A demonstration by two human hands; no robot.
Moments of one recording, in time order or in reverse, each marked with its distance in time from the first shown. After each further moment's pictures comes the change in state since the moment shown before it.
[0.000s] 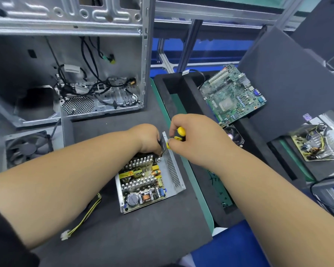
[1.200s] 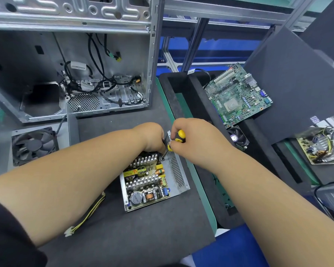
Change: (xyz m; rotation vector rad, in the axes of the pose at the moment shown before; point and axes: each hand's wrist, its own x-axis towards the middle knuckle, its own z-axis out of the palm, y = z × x) left_hand 0.003 -0.001 0.000 0.041 0.008 0.021; right_hand 0.010 0.002 0.017 0.012 -0.068 0.026
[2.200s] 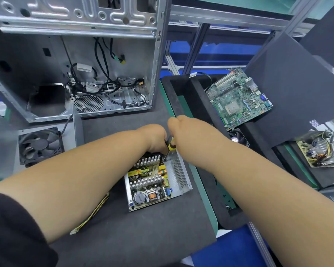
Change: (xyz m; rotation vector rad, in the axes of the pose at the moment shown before) left_hand -0.007 0.003 -0.003 0.071 -0.043 0.063; right_hand 0.009 -0.023 -0.006 -0.413 -0.118 -0.141
